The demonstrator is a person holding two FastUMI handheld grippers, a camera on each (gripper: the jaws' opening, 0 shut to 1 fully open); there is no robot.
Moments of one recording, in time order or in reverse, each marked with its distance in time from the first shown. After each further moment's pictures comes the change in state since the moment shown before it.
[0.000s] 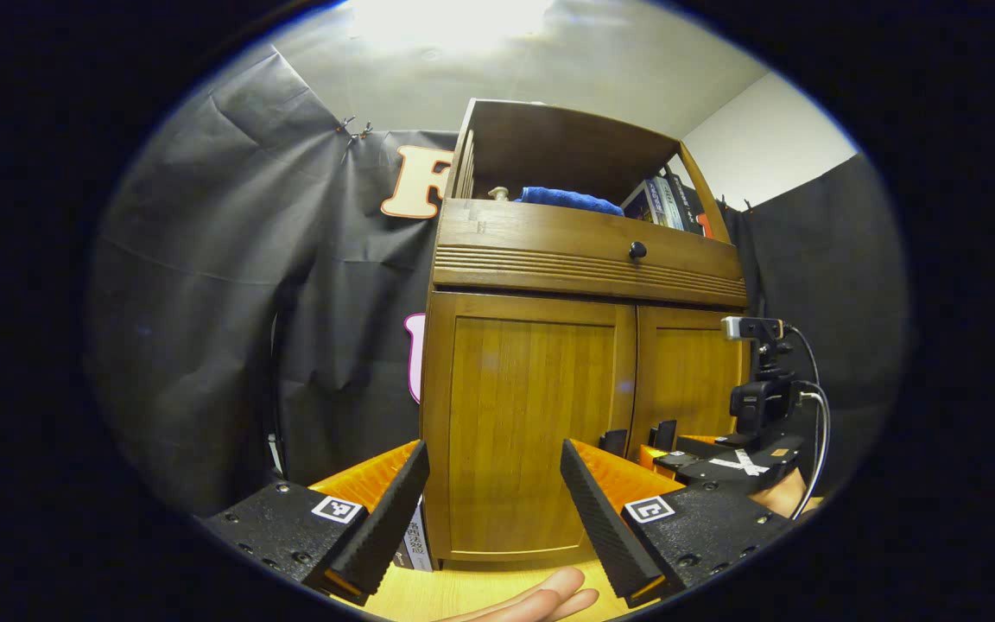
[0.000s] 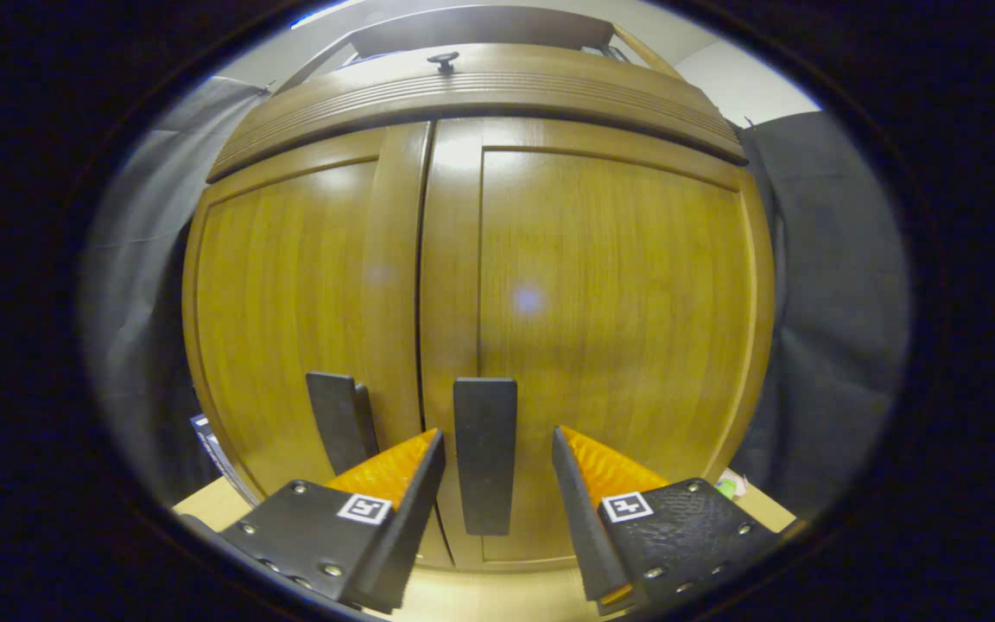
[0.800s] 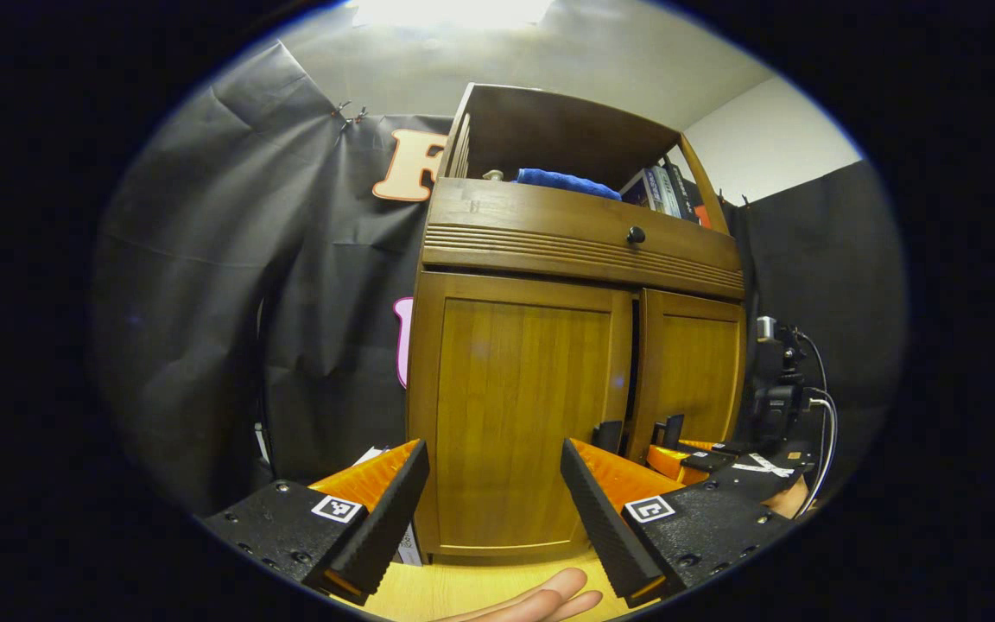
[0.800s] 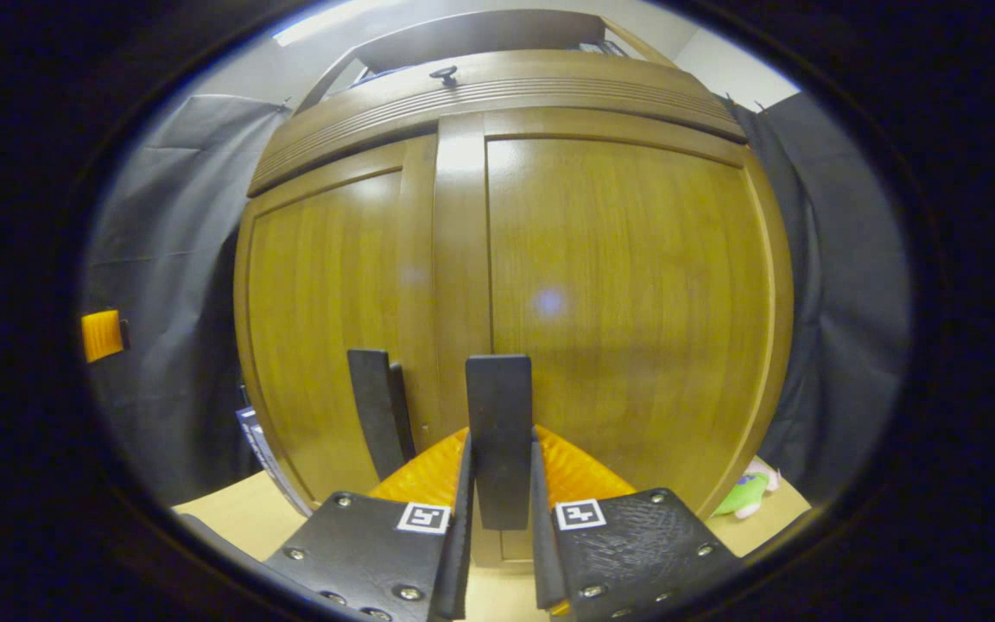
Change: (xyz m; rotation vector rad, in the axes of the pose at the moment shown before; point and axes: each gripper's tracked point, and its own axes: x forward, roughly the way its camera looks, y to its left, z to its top) left arm 0.012 -0.008 -0.017 -0.018 0.054 -0.035; right arm -0.035 0.004 -0.014 0.034 0.007 0.199
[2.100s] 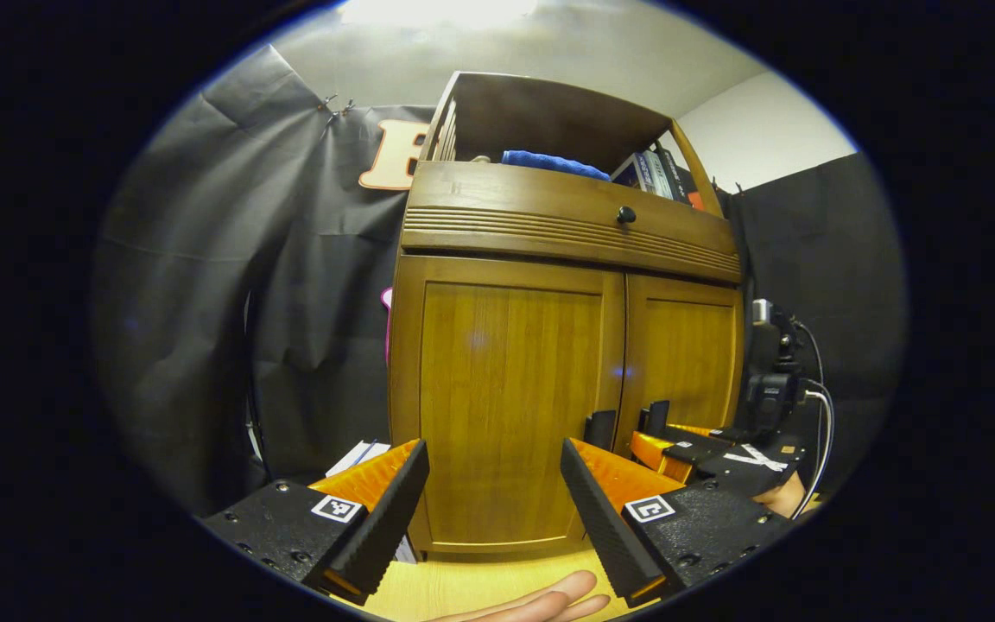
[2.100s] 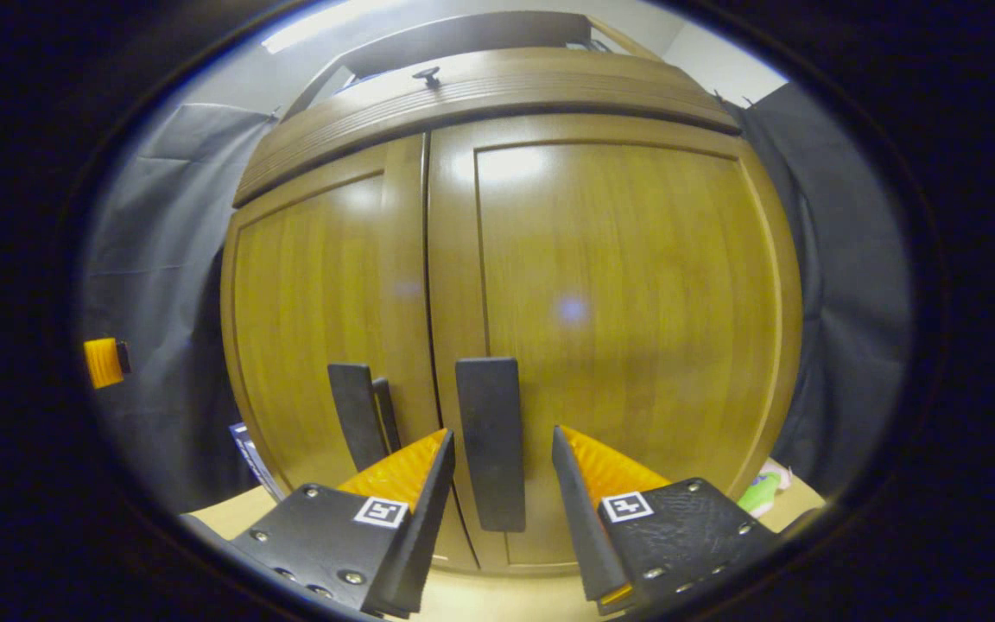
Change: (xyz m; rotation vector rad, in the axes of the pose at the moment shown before) left arm 0.011 -0.012 -0.011 0.024 0.023 -0.011; right arm 0.033 -0.004 -0.003 0.048 -0.022 -0.040
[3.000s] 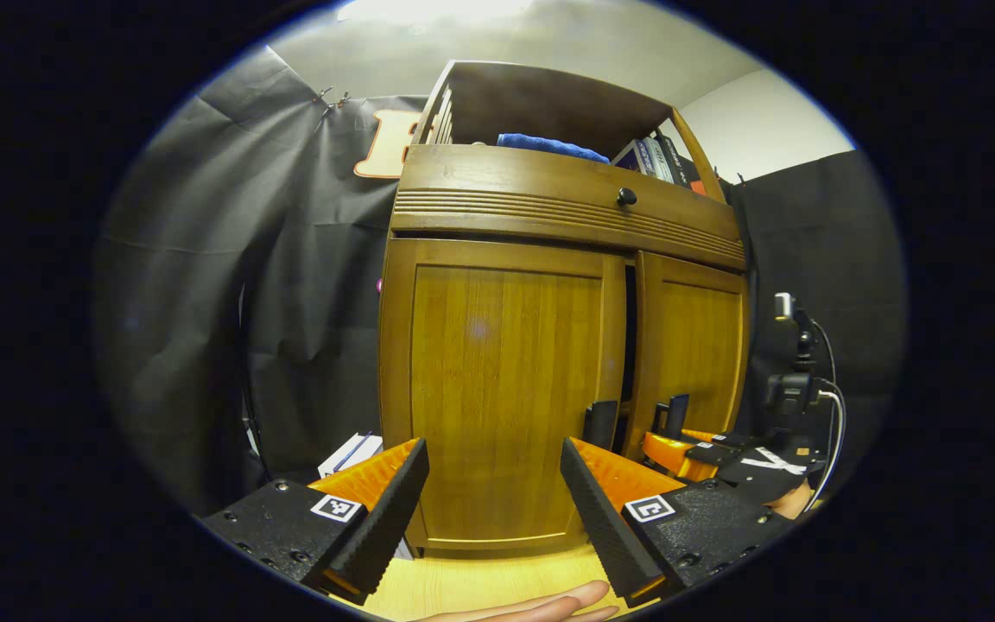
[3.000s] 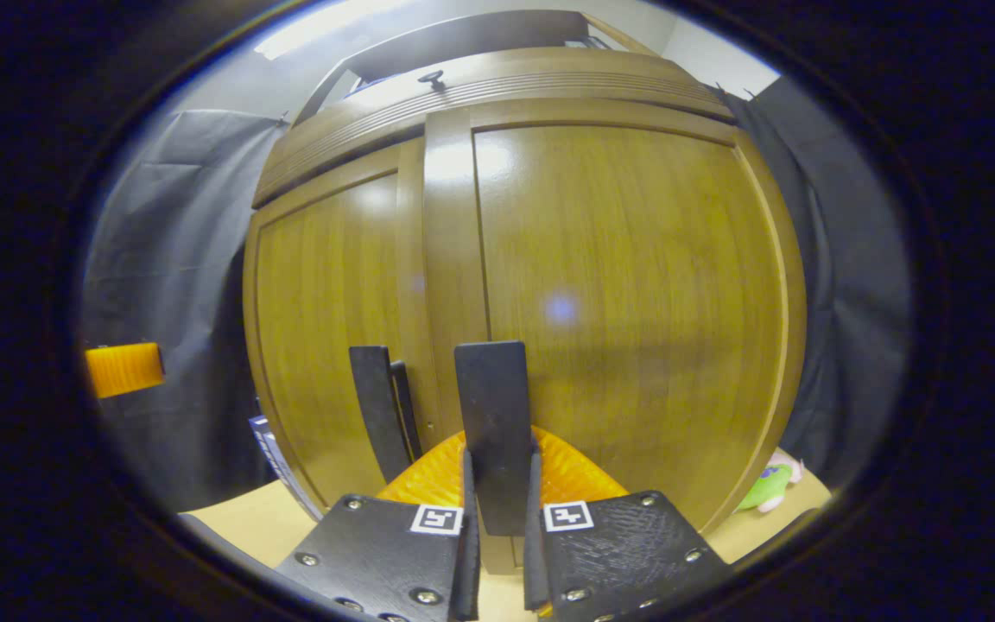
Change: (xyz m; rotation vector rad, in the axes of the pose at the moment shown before) left arm 0.015 -0.005 -0.016 0.011 0.050 0.022; right arm -0.026 0.004 -0.002 0.030 -0.006 0.103
